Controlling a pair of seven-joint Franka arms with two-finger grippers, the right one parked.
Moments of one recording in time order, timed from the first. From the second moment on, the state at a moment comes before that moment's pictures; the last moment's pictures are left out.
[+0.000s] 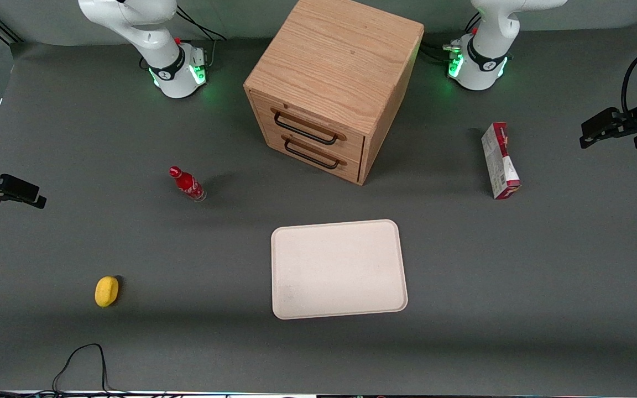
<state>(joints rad) -0.02 -0.03 0.01 -1.58 0.02 1.49 0.02</state>
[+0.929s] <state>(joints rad) 0.00 -0.09 0.00 -2.00 0.02 1.74 -0.01</state>
